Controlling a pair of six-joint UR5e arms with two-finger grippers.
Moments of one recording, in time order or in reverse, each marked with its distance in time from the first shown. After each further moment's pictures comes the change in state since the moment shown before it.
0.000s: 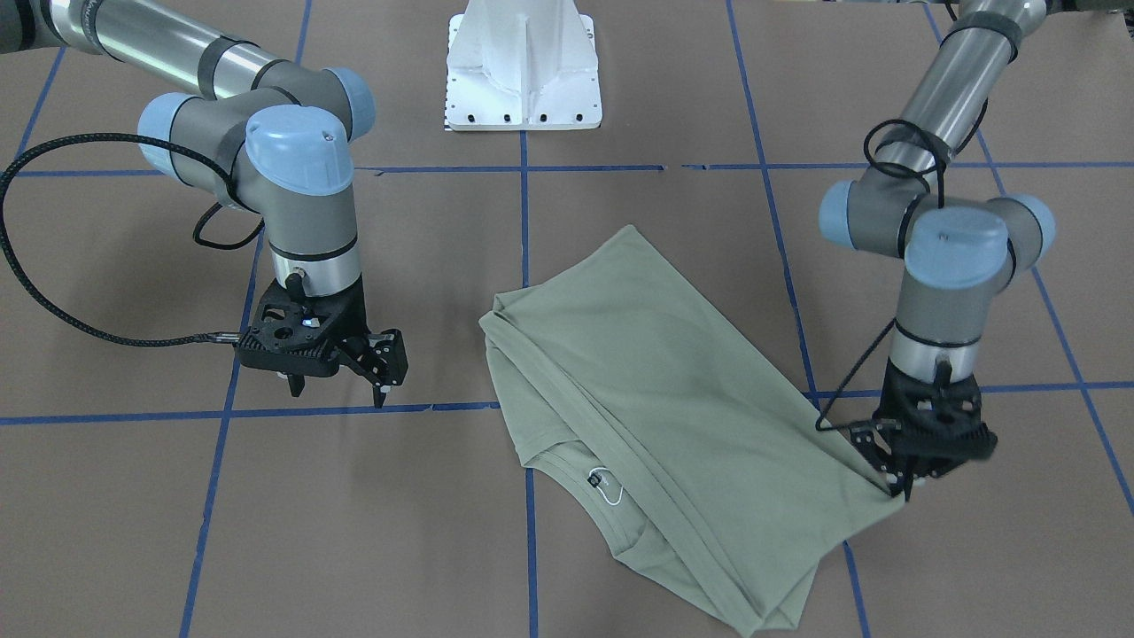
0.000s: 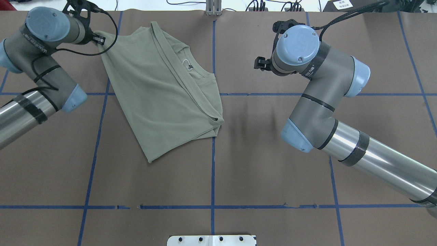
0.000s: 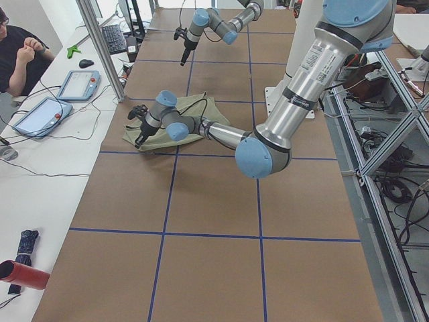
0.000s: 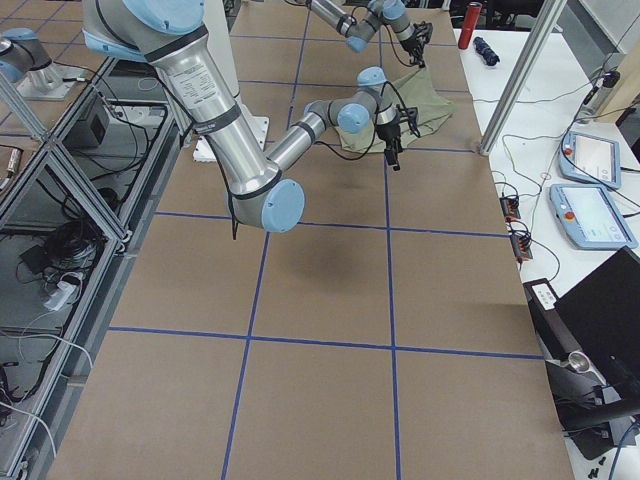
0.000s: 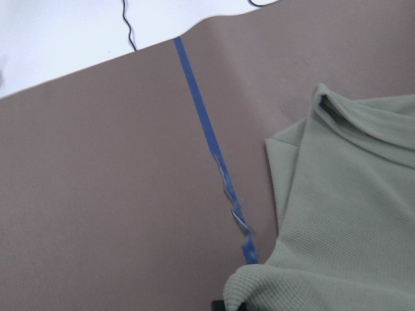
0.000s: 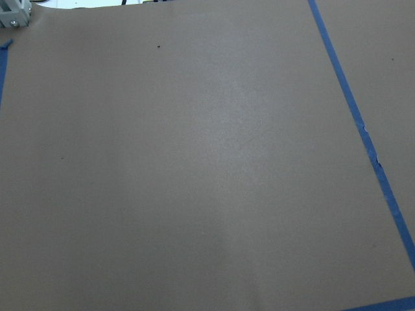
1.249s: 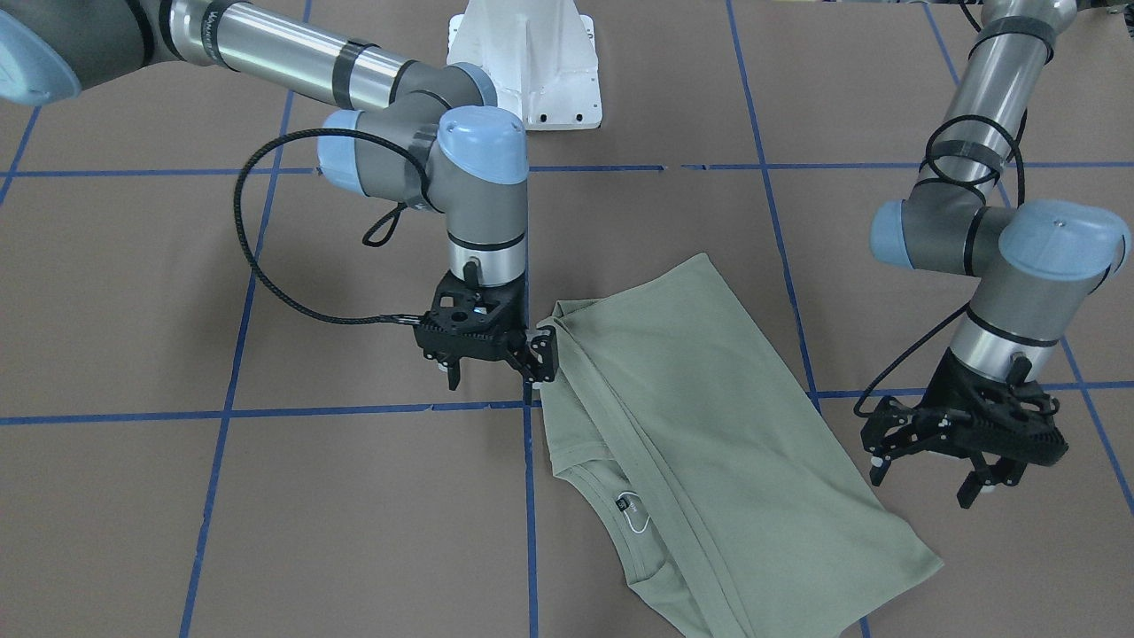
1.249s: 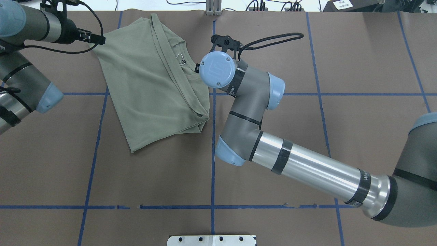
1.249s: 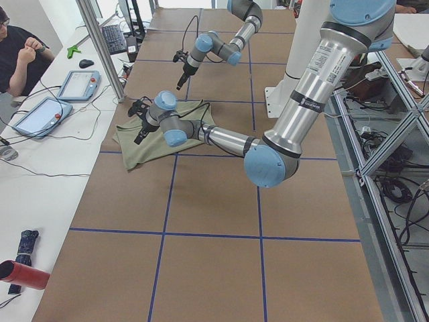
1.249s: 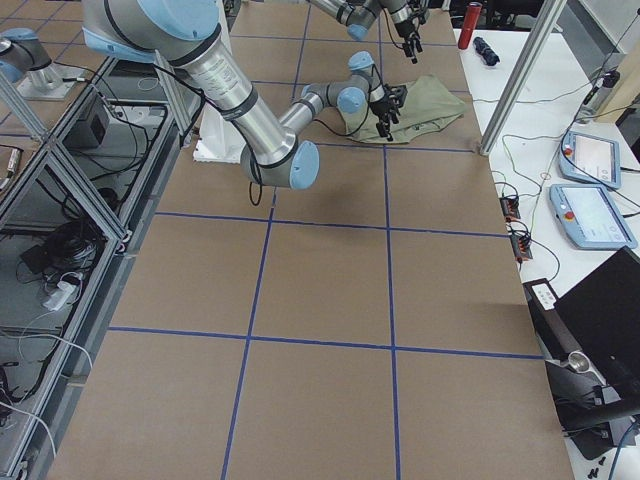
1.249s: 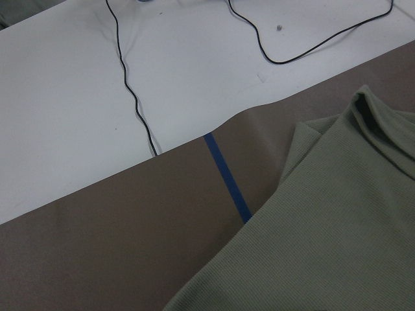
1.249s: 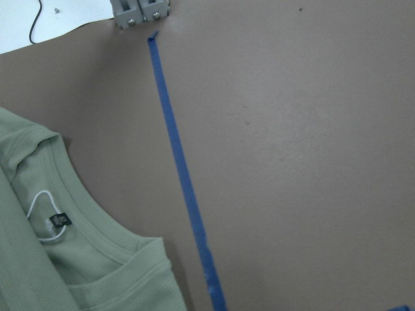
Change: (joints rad) left arm -0.045 0.158 -0.212 -0.192 -0.285 -0.158; right arm -0.172 0.314 -0.384 0.198 -0.177 0.269
